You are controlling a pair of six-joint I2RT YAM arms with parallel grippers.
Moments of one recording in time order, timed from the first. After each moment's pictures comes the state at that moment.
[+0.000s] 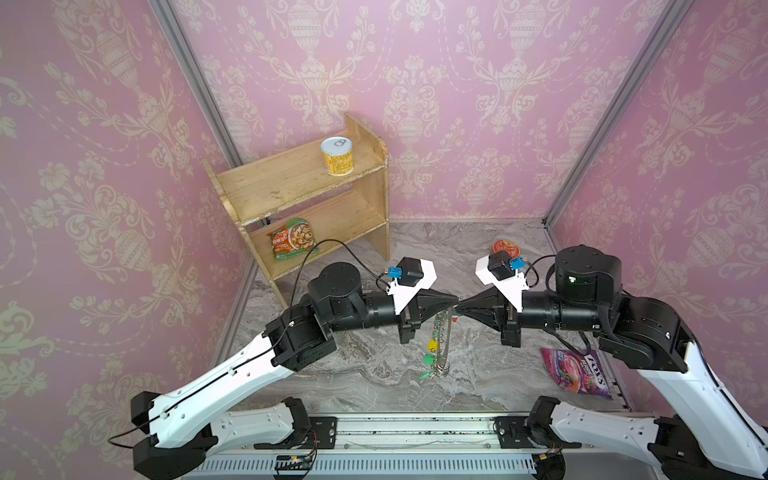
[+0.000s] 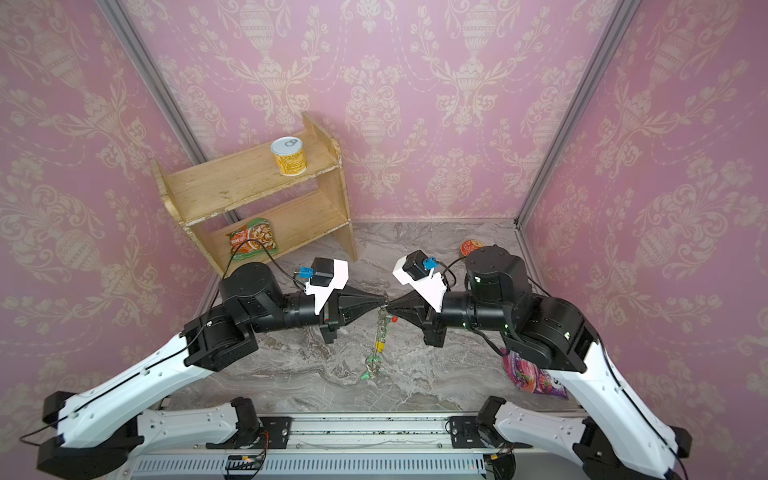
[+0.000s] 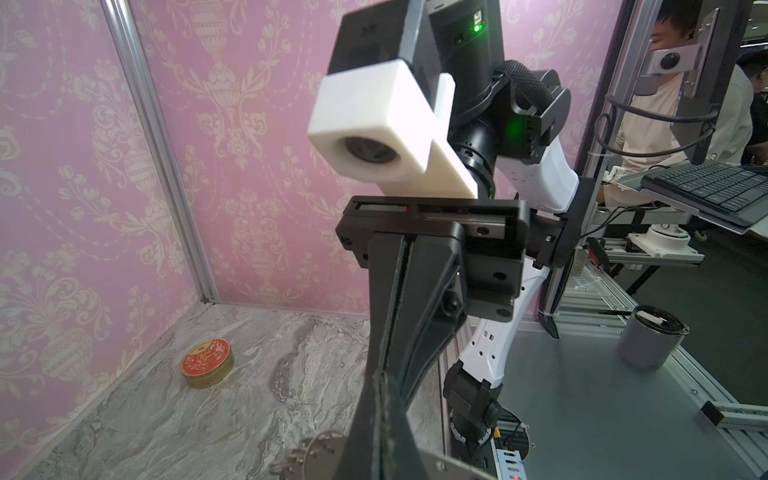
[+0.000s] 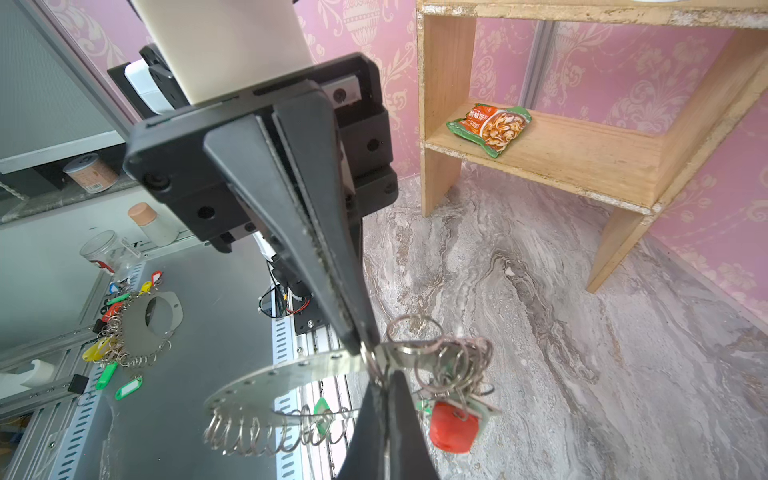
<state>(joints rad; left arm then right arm) -1.01 1.07 1.29 -0.19 0.40 -0.01 0.82 1.01 1.59 -0.98 -0.40 -0.07</state>
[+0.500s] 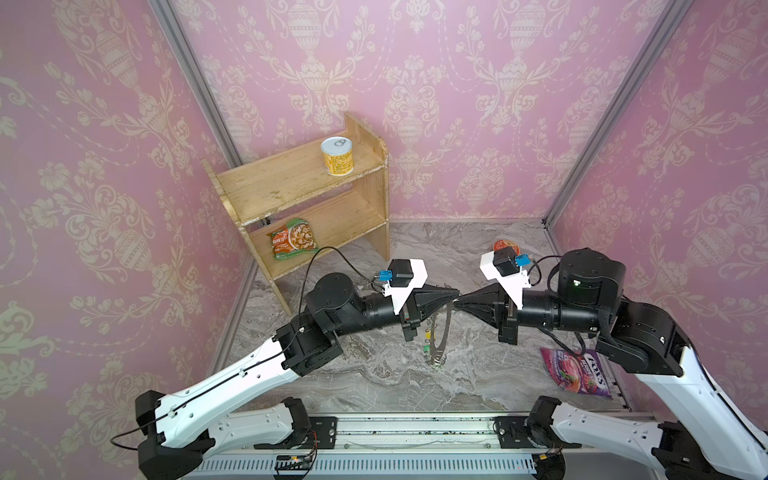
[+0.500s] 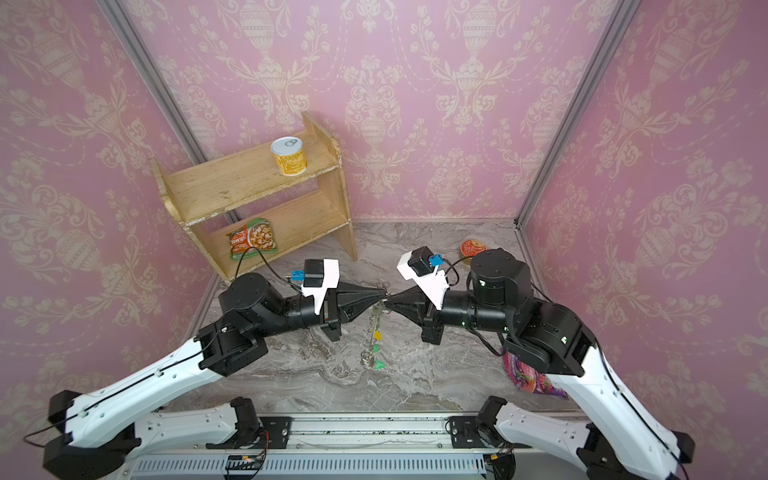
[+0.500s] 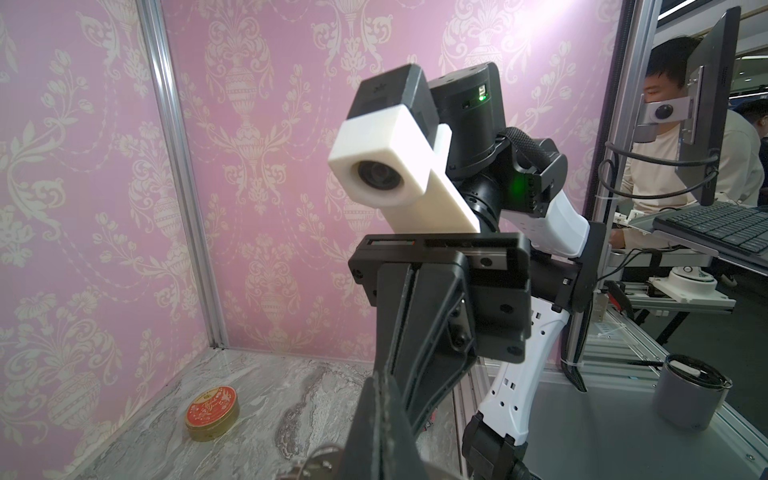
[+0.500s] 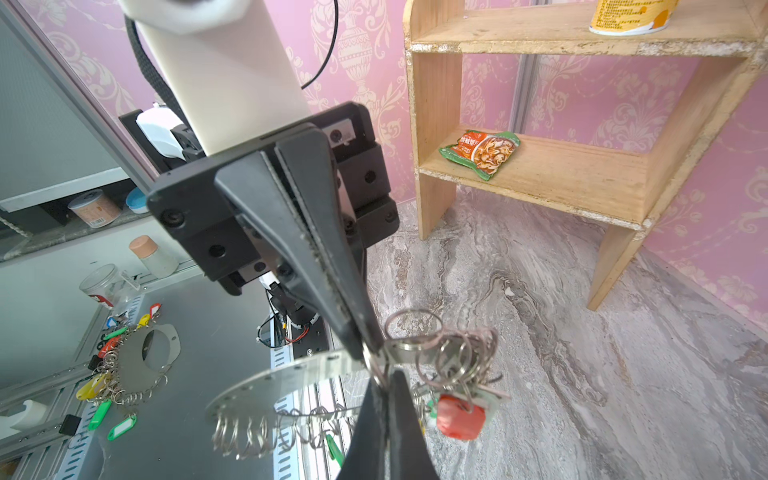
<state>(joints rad) -1.01 1.05 1.15 0.10 0.37 -0.06 0.81 0.97 1.51 -0.84 -0.40 0.00</state>
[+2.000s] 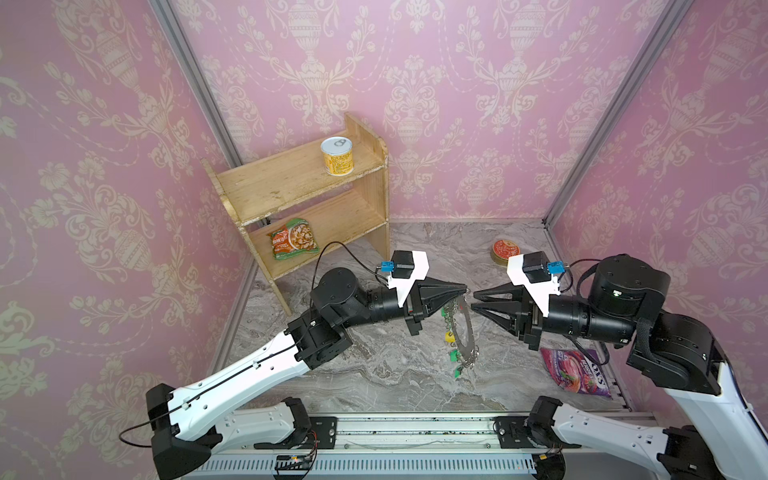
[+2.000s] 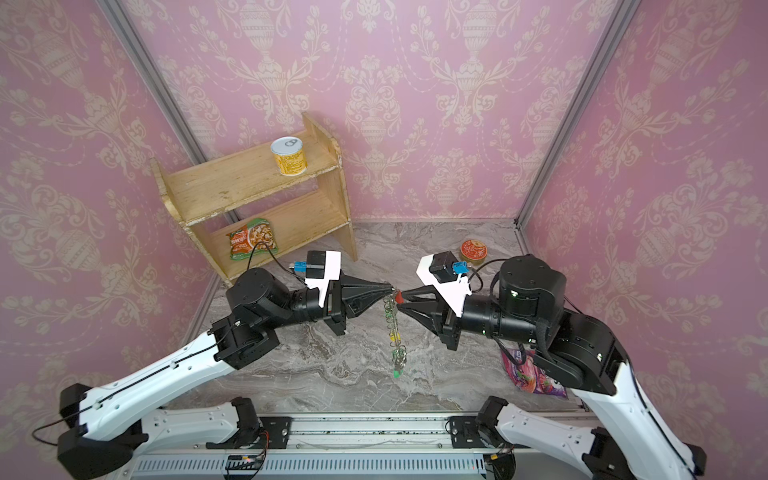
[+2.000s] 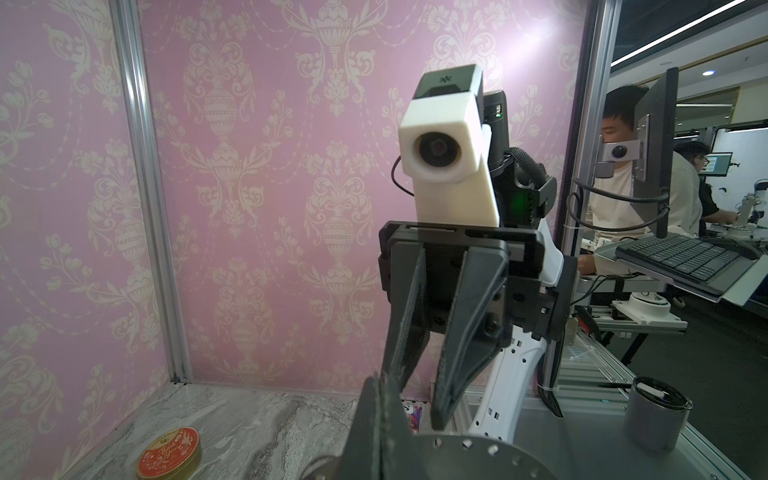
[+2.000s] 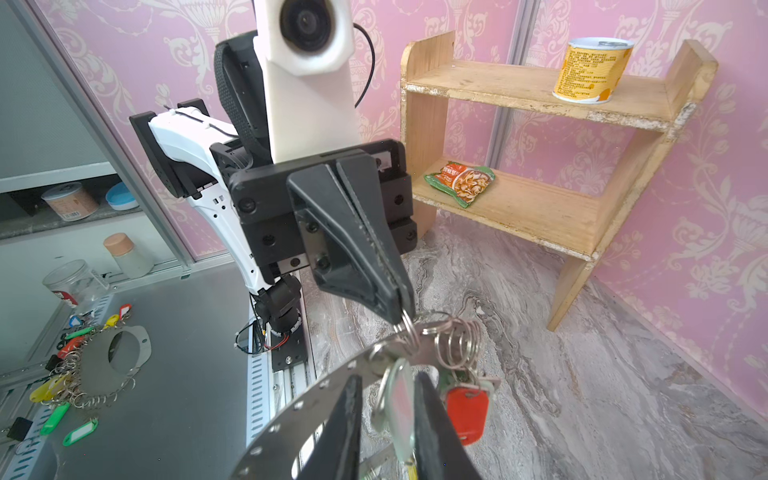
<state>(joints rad) -0.98 1.11 1.16 0.22 0.48 -0.14 0.82 0.93 1.57 -0.89 -0.34 -0.08</state>
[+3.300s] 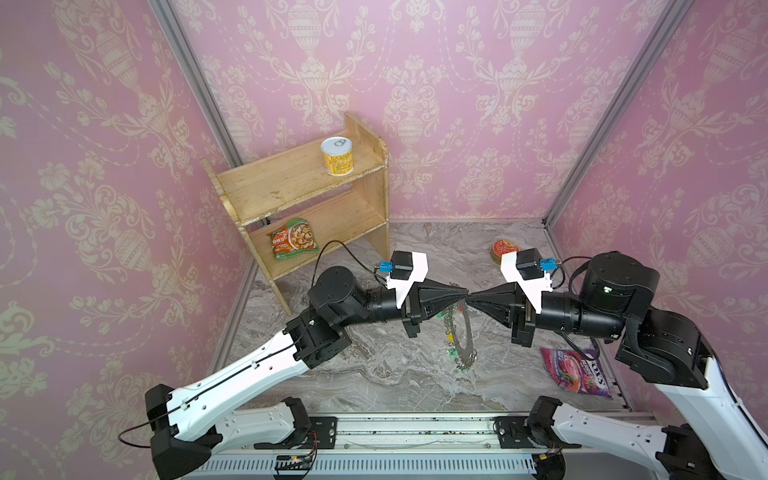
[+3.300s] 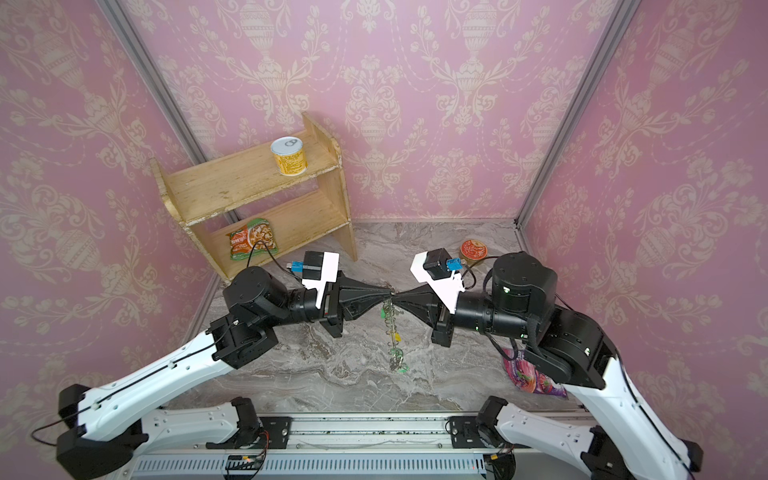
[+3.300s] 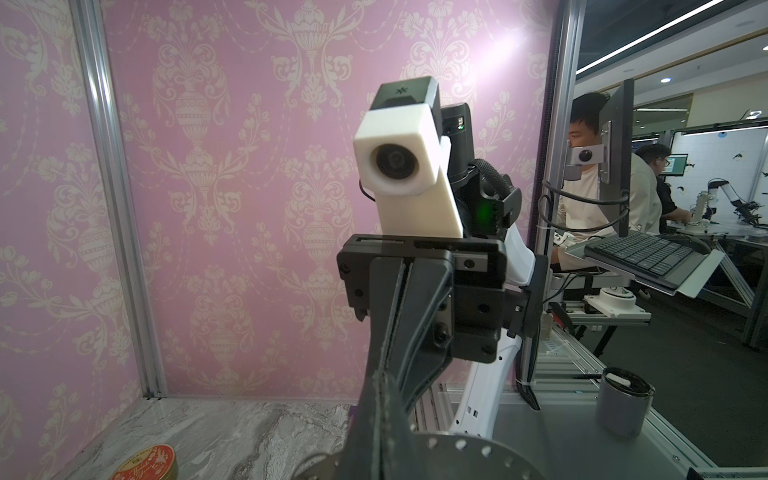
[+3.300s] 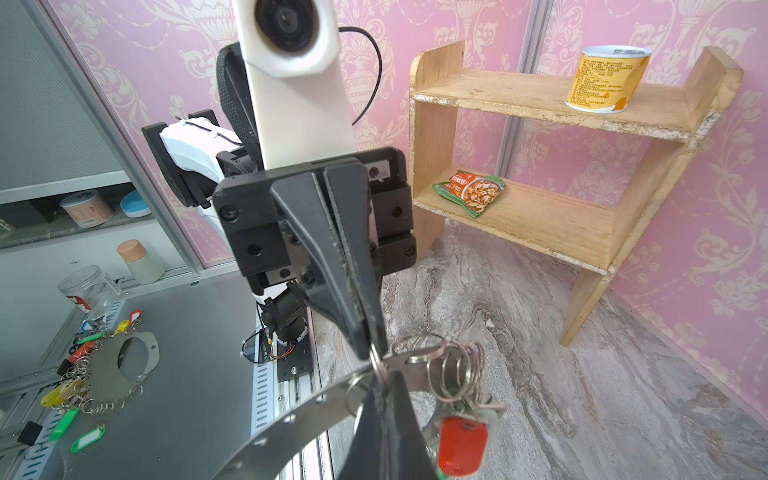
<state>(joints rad) -0.98 1.11 1.17 0.22 0.54 -0.16 0.82 0.94 1.55 -0.83 -0.38 -0.07</state>
